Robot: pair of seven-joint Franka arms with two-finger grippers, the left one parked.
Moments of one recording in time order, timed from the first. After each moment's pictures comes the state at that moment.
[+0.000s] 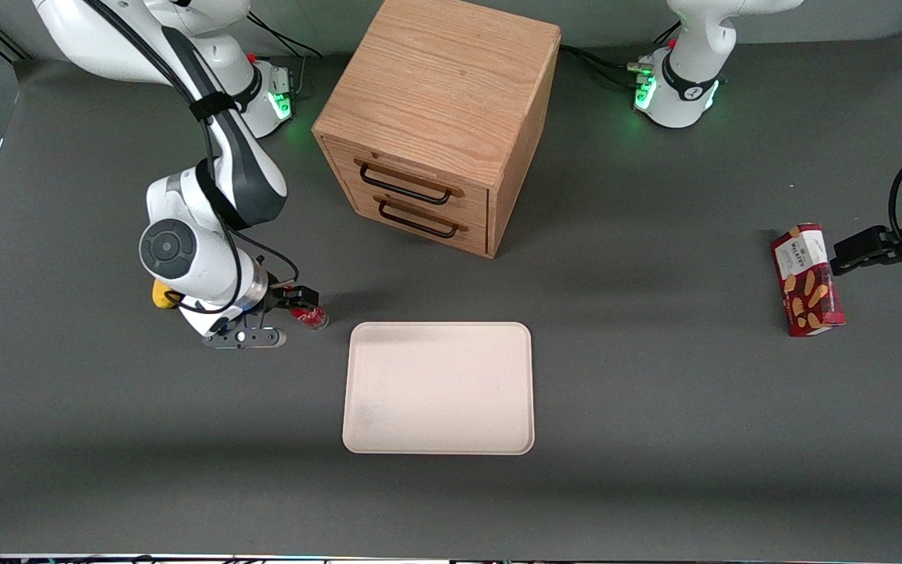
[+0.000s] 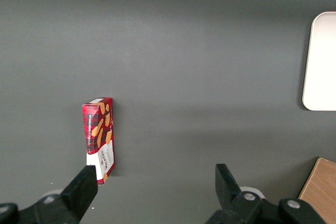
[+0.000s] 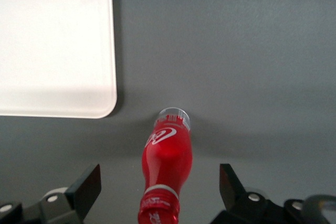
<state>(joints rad) 0.25 0.33 0.08 -1.90 0.04 2.15 0.31</state>
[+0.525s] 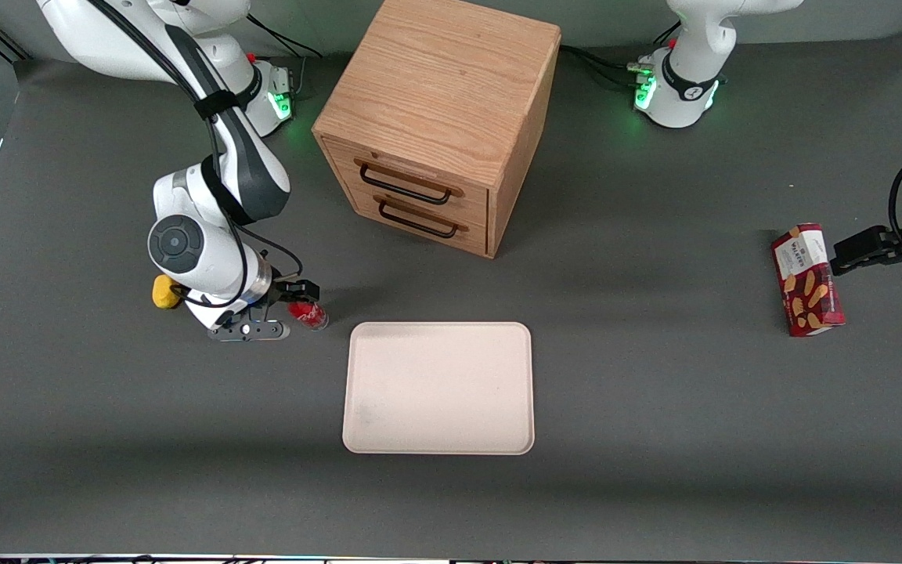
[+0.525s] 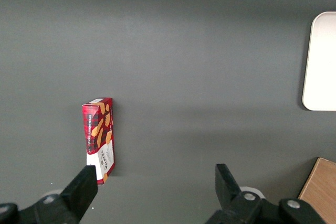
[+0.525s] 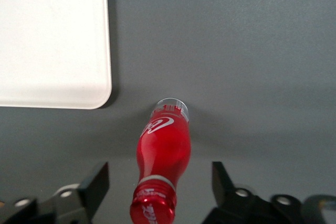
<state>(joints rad) 0.25 0.31 0.08 -1.95 0.04 2.17 0.31</state>
